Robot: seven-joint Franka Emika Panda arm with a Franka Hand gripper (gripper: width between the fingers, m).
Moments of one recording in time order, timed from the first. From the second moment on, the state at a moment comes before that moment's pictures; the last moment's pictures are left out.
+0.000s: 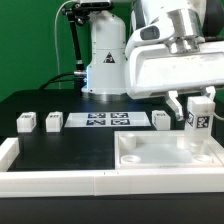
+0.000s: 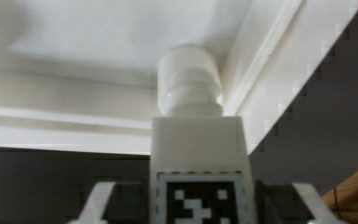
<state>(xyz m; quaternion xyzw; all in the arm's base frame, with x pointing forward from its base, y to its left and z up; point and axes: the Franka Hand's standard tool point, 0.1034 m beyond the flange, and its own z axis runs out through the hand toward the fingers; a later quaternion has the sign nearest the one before) 0.588 0.109 0.086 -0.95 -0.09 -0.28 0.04</state>
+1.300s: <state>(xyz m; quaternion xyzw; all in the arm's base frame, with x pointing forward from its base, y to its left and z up) 0.594 0.118 0.067 -0.95 -0.09 -0.29 0.04</state>
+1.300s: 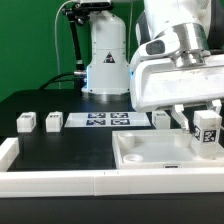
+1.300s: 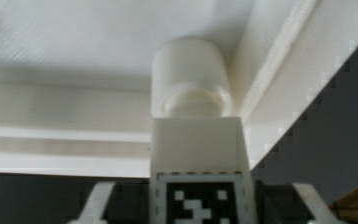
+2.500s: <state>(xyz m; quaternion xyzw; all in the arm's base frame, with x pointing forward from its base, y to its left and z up) 0.595 0.122 0.084 -0.96 -0.09 -0.26 0.05</state>
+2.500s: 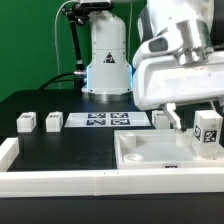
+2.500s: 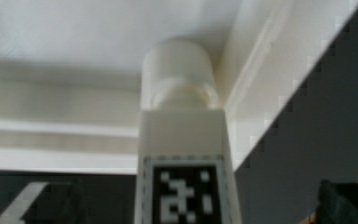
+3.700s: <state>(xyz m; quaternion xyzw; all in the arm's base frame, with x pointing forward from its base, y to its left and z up) 0.597 0.123 0.092 -0.99 -0.10 -0.04 0.08</state>
